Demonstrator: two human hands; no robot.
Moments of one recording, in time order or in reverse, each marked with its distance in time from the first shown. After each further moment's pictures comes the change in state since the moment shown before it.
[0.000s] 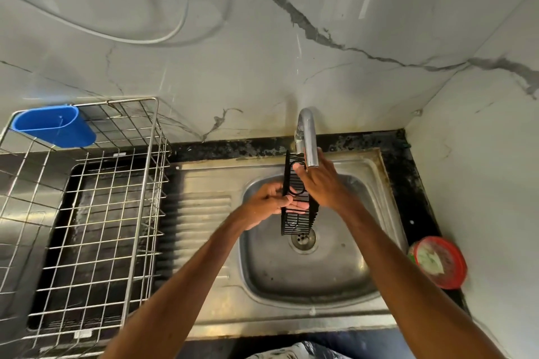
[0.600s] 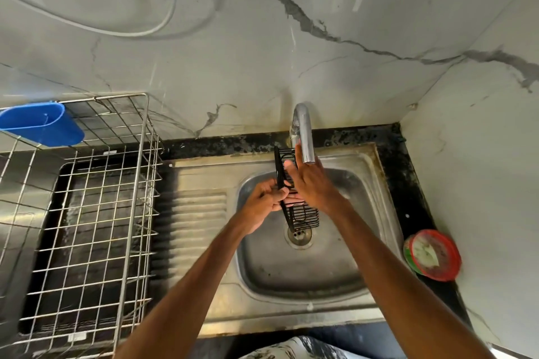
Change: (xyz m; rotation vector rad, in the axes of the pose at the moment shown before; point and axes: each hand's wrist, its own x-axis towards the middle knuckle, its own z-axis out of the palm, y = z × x) left_hand -0.001 -0.007 0.011 -0.153 0.079 0.070; right_hand -0.007 -0.023 0.009 0.115 0.150 -0.072
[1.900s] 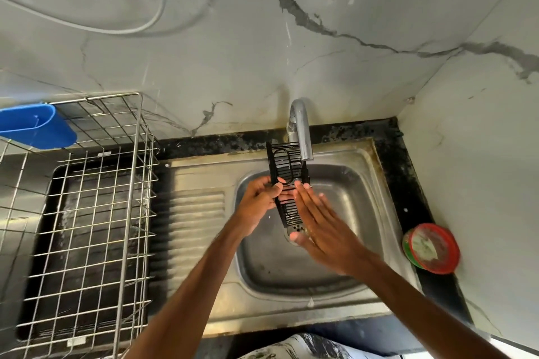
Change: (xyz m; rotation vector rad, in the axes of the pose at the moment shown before) left_hand -0.004 0.001 0.002 -0.018 0.133 0.033; right_hand -0.111 -0.010 0.026 -0.110 0.045 -0.166
